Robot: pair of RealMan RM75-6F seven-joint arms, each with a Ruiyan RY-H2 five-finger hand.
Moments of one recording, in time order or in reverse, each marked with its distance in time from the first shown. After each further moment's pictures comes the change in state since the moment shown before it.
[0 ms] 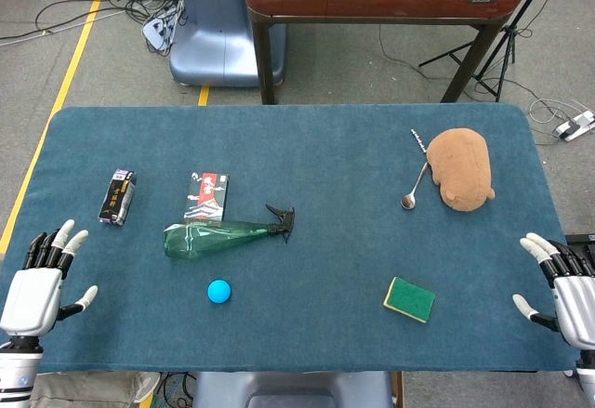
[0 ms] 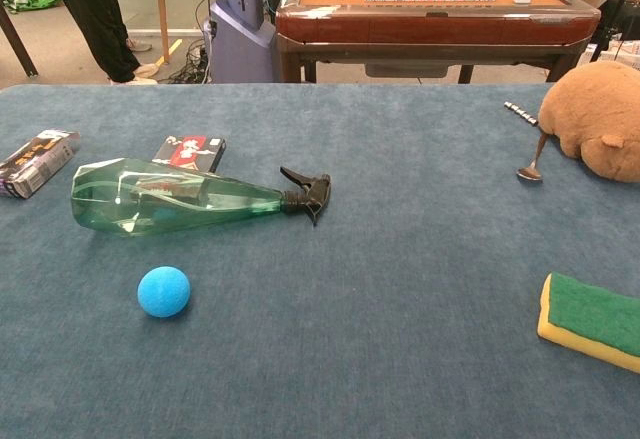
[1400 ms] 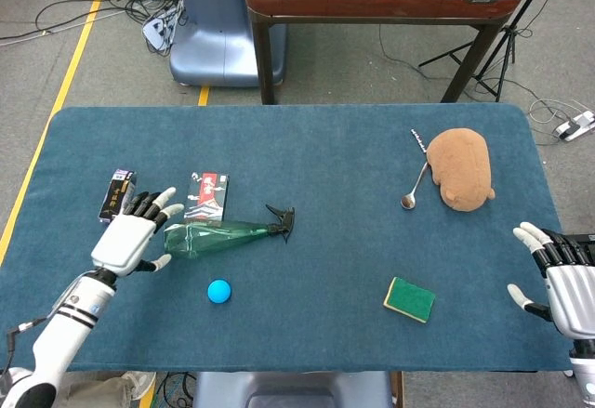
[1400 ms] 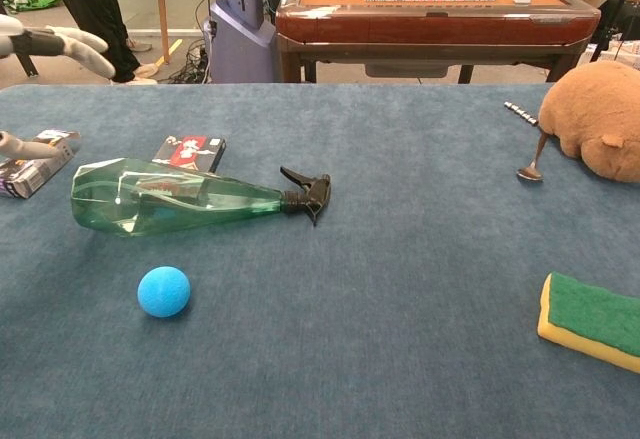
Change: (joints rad) left arm -0.407 0.032 -0.147 -0.132 -0.296 -0.499 0.172; right arm 0.028 0.024 0.028 -0.064 0.008 -0.017 -0.080
